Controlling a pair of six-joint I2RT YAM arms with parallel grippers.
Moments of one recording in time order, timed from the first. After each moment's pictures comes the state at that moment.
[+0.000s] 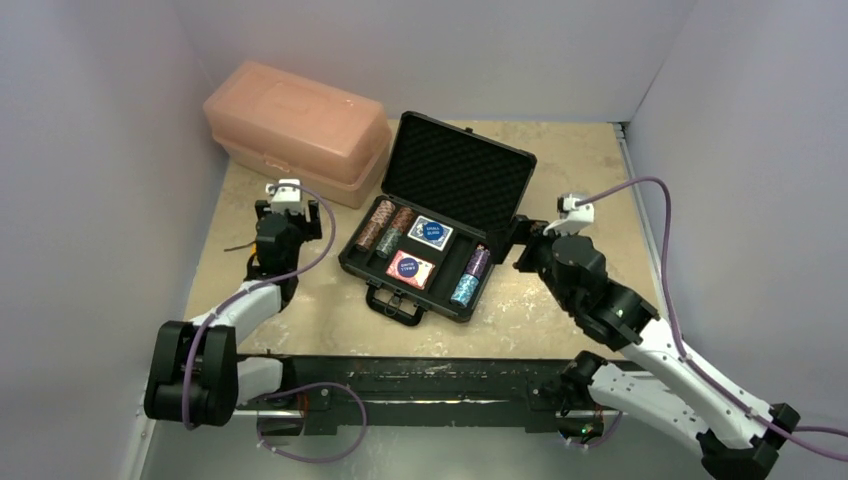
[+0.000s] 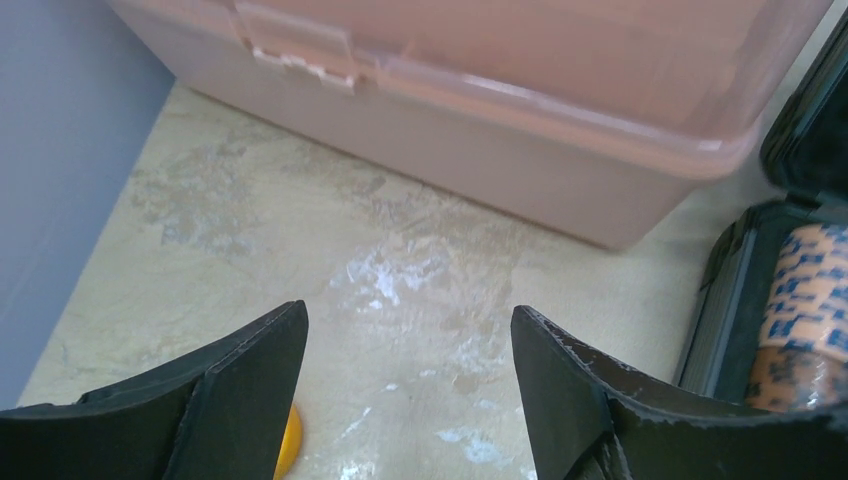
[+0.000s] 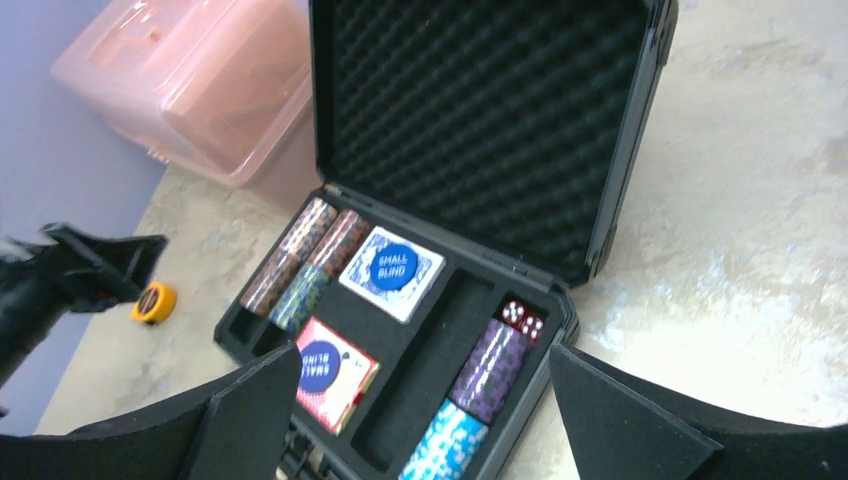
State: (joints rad) left arm -0.08 1.24 0.38 0.63 -0.17 0.05; right arm 0.77 0.67 0.74 -0.37 0.45 0.59
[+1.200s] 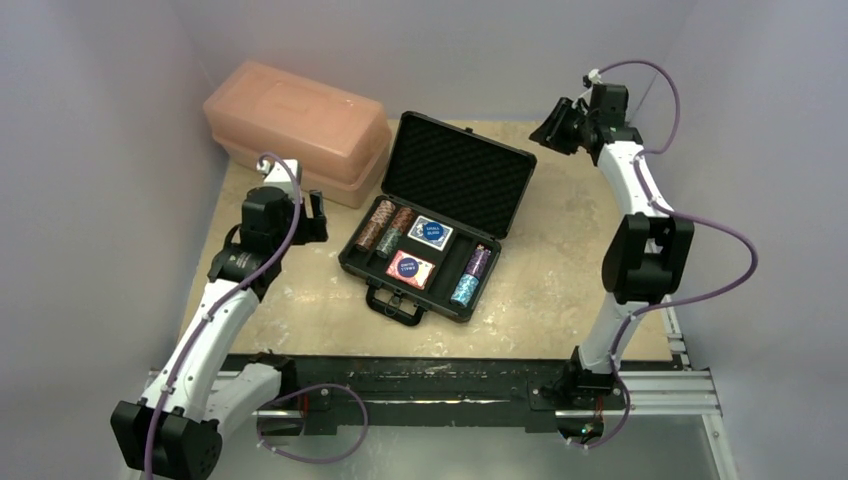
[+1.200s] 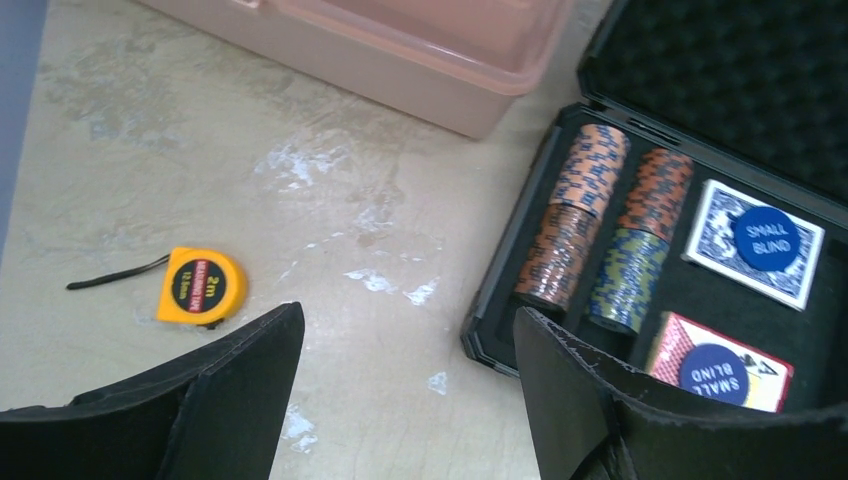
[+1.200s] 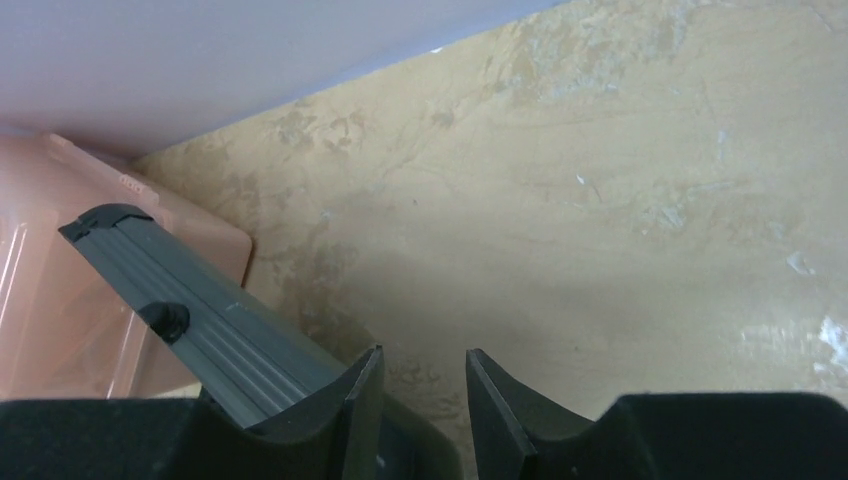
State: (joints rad) left arm -0.20 0.95 0.87 -0.45 -0.16 -0.17; right arm -0.05 1.86 1.67 -0.41 -0.34 0.44
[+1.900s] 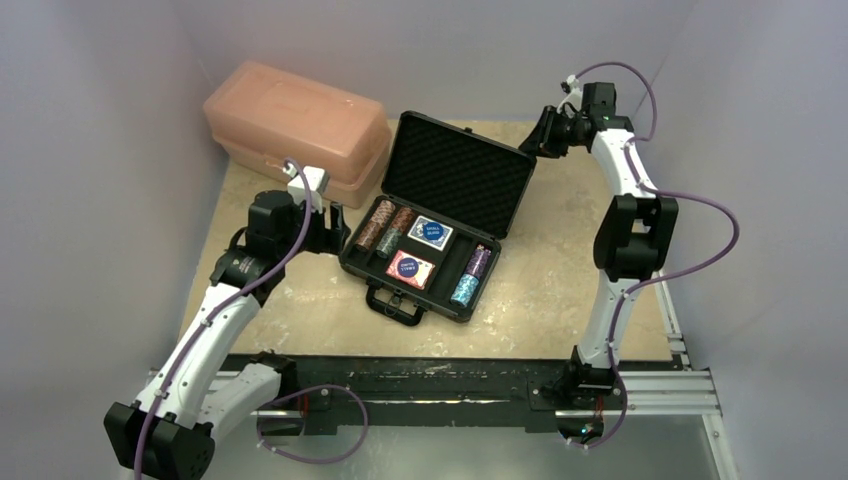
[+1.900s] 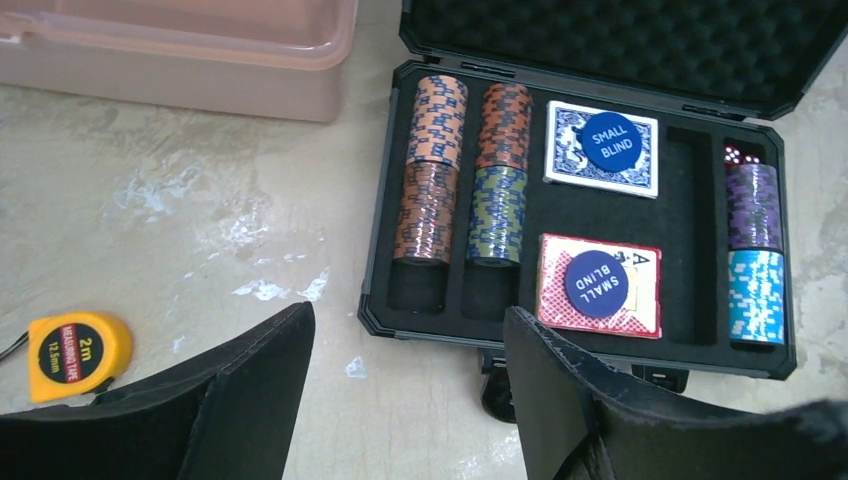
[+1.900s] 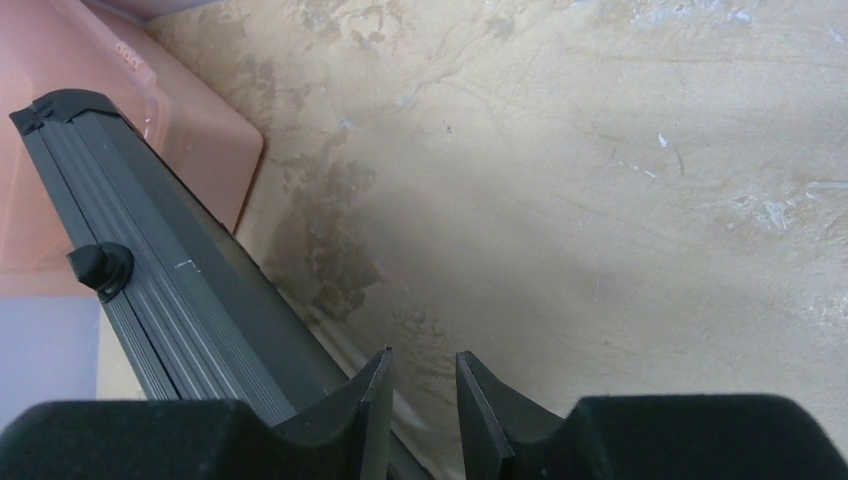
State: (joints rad) left arm -0.29 0.92 0.87 -0.46 0.08 -0.10; right arm -0.06 2.10 1.93 -0.64 -0.59 0.26
